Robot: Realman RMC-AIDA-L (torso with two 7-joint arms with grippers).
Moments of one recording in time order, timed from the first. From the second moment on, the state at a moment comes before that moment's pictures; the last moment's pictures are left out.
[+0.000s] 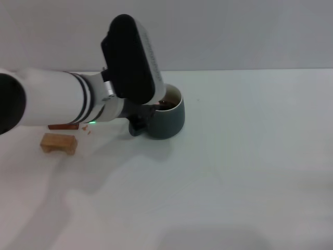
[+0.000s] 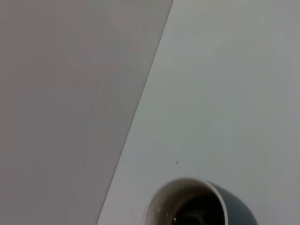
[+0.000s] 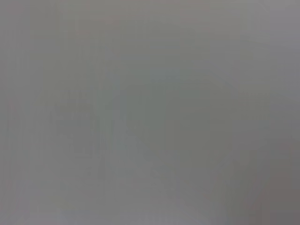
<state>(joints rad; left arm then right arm) -0.44 -2.06 -1.37 -1.49 2.68 -0.91 0.94 0.14 2.08 0.72 0.25 -1.95 -1.35 -0.04</state>
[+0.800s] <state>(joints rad) -0.51 -2.06 -1.41 -1.43 2.68 -0.89 0.95 0.15 2.08 0.72 0.25 -1.95 -1.35 -0.04</state>
